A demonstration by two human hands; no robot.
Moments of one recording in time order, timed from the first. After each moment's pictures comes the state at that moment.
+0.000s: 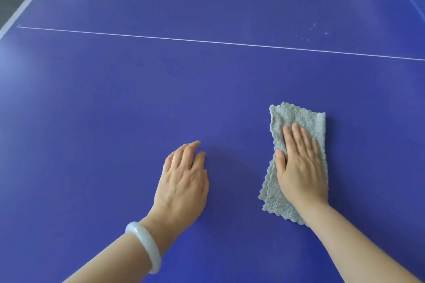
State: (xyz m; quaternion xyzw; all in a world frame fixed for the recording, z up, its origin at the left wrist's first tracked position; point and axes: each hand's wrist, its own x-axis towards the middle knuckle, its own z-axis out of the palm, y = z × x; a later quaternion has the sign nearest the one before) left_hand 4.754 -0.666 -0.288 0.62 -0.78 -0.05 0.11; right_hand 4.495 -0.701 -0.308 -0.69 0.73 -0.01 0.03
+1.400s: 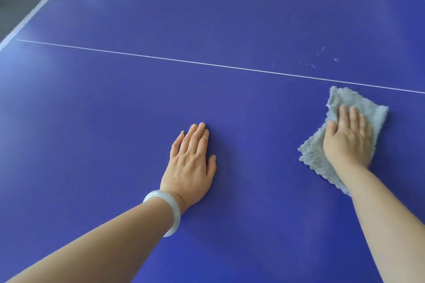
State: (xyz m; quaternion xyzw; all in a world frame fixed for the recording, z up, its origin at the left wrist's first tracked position) left_hand 4.701 -0.783 -0.306 0.66 -0.73 -0.09 0.12; right_hand 4.371 -0.882 -0.309 -0.57 0.82 -0.05 0.05
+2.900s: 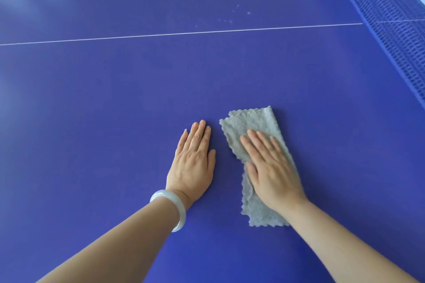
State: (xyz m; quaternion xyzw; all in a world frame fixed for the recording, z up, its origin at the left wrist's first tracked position) left_hand 4.579 -0.666 -0.304 0.57 -0.81 -0.13 0.11; right_hand 4.368 -0.624 -0.308 -0.77 0.63 -0.04 0.07
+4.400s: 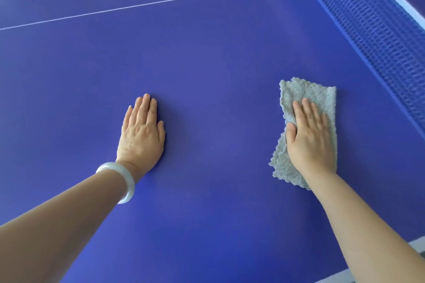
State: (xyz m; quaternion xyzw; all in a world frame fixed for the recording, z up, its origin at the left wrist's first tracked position) left_hand 4.569 -0.659 -0.303 0.59 -0.80 -0.08 0.06; right_hand 4.233 -0.546 -0.309 -0.54 0.84 -0.05 0.03
